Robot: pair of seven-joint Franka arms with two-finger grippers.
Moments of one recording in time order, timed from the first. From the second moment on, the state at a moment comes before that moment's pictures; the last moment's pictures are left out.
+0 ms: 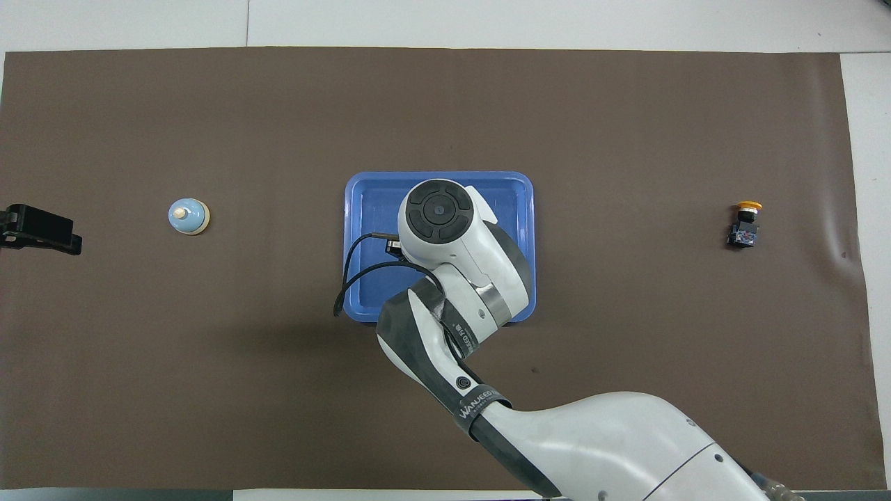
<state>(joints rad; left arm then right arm) 0.01 -0.04 0.00 -1.63 0.00 1.49 0.03 0.62 0.51 0.03 -1.65 0.07 2.18 0.80</state>
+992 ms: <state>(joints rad) 0.01 -0.04 0.00 -1.63 0.00 1.49 0.03 0.63 0.46 0.00 -1.68 0.07 2.14 0.87</state>
